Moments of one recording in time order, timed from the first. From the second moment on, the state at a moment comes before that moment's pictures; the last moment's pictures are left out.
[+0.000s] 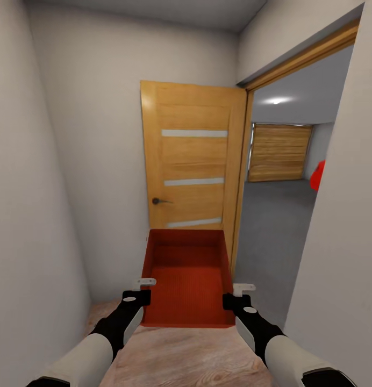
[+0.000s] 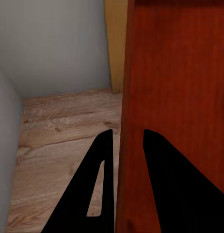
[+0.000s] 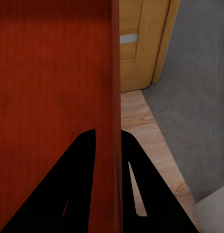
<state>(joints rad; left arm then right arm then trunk) -0.69 -0.11 -0.11 -0.42 0.08 0.18 0.26 -0.72 0.08 0.12 -0.24 -0.11 -0.06 -0.12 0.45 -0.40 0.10</state>
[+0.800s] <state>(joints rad) -0.69 -0.11 -0.11 -0.42 0.08 0.17 0.26 -0.72 0.08 0.12 -0.24 -0.11 -0.07 -0.12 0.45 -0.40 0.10</state>
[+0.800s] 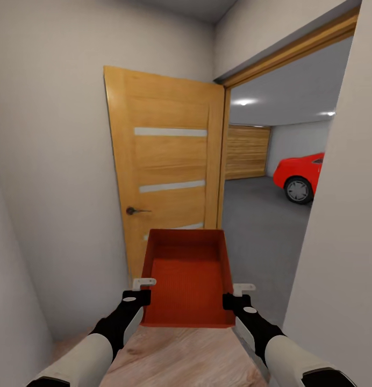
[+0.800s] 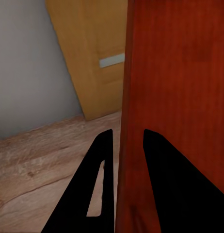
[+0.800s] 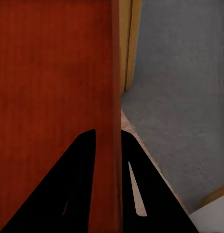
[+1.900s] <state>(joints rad) -0.69 -0.11 -0.11 -0.42 0.08 0.17 0.26 -0.72 0.08 0.12 -0.24 -0.11 -0.07 -0.12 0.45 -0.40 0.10</state>
